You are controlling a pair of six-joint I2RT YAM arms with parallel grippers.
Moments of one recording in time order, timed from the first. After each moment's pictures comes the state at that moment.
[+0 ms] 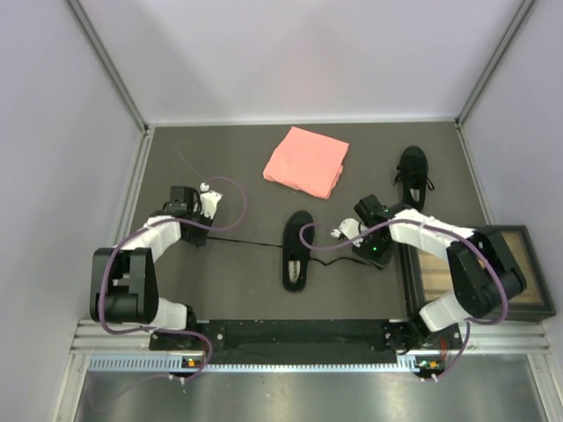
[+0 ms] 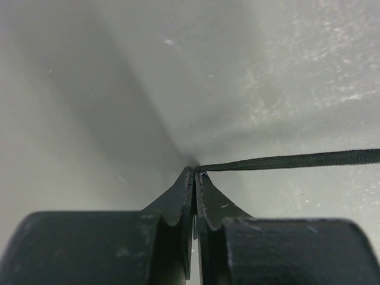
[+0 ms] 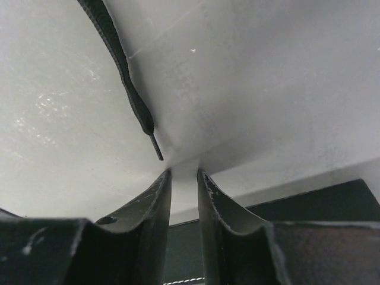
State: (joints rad) left arm -0.01 1.42 0.72 -0.39 0.14 0.40; right arm 0.49 1.49 0.79 -0.78 -0.01 -0.57
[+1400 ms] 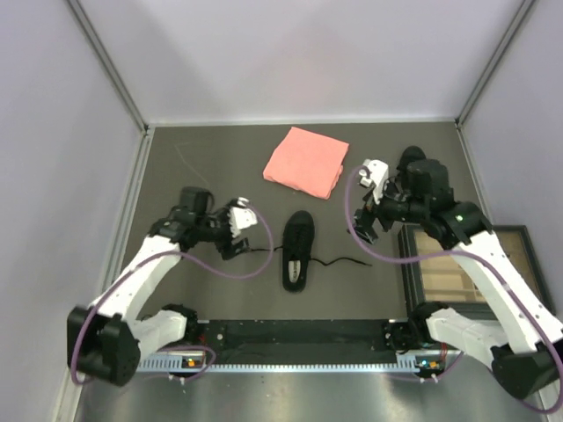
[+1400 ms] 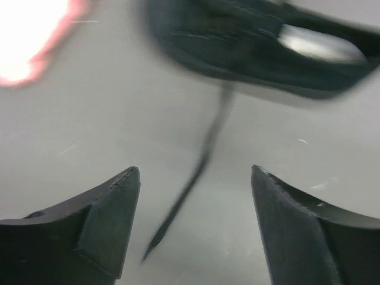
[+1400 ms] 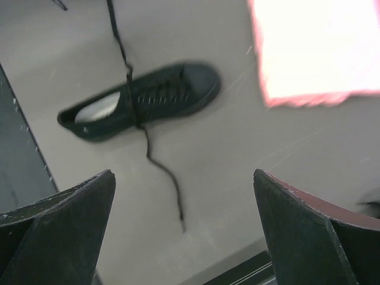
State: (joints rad) left arm -0.20 0.99 0.75 -0.54 0.69 0.81; right arm 0.41 0.93 1.09 -0.72 -0.52 -0.42
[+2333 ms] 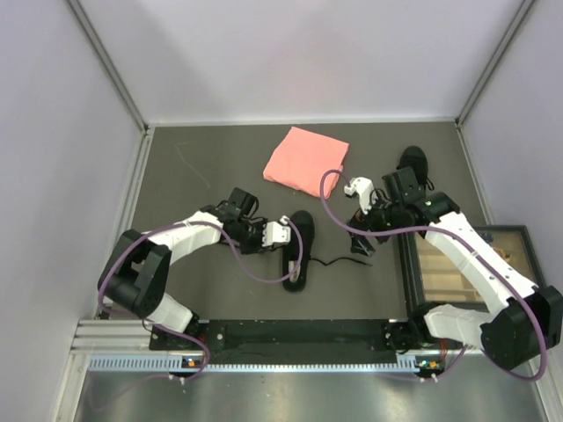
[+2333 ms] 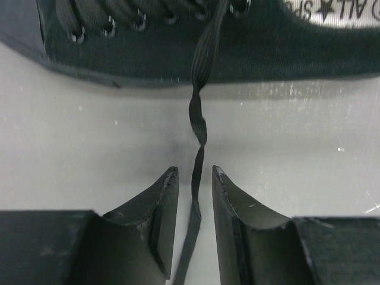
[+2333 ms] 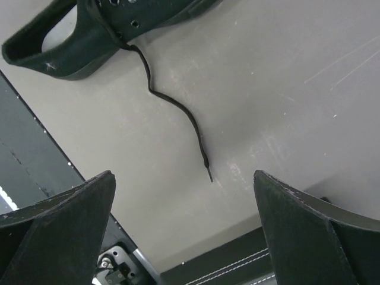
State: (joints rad) left arm -0.50 1.51 0.82 -0.45 0.50 1.02; right arm 0.41 1.17 1.01 -0.86 -0.41 -0.38
